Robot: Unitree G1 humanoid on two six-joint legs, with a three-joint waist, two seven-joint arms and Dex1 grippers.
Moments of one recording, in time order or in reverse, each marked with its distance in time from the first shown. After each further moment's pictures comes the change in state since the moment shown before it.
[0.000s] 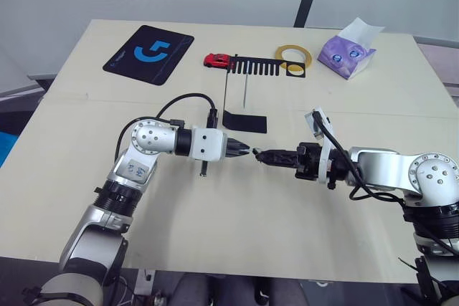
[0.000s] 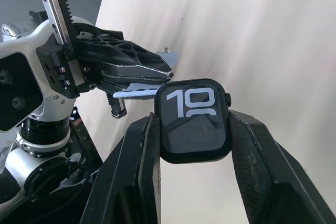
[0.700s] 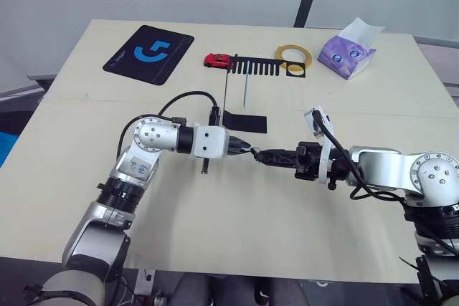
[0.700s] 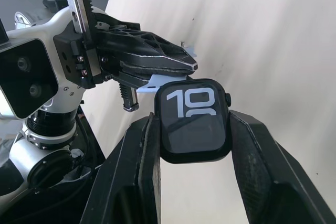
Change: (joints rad) left arm -0.030 -0.016 -0.004 0.039 0.017 -0.011 0.000; right arm -0.007 -0.010 0.000 -0.028 0.000 0.000 0.015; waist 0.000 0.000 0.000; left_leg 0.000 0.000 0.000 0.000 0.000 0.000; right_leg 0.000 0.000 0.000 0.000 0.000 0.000
